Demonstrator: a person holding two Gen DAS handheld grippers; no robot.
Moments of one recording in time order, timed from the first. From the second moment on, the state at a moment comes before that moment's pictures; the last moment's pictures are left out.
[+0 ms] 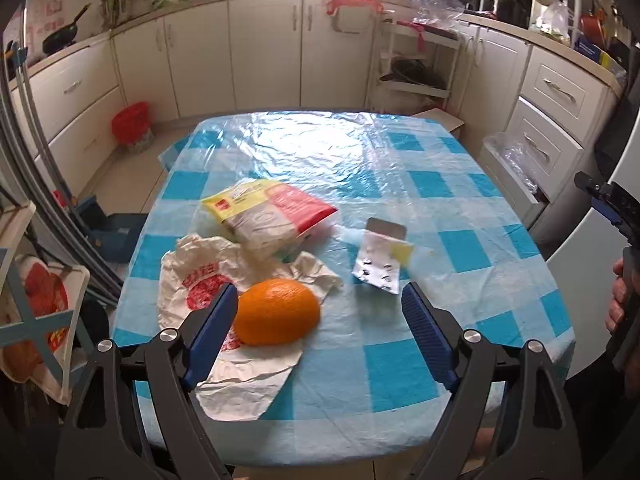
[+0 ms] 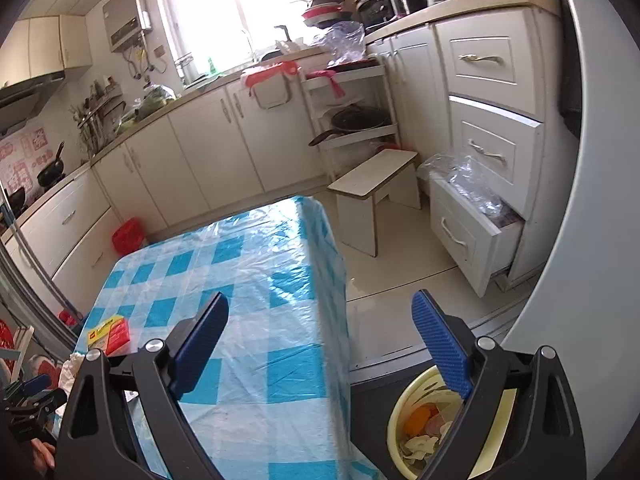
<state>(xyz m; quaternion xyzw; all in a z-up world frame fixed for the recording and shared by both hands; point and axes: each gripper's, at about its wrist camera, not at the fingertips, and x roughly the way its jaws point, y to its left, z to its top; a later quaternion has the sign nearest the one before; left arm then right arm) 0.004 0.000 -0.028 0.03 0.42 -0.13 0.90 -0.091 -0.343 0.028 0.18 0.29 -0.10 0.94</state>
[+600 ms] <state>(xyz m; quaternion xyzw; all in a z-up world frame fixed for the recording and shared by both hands) 0.039 0.014 -0.080 0.06 0.49 -0.12 0.86 -0.002 -0.193 -0.010 0.09 0.39 0.06 0.91</state>
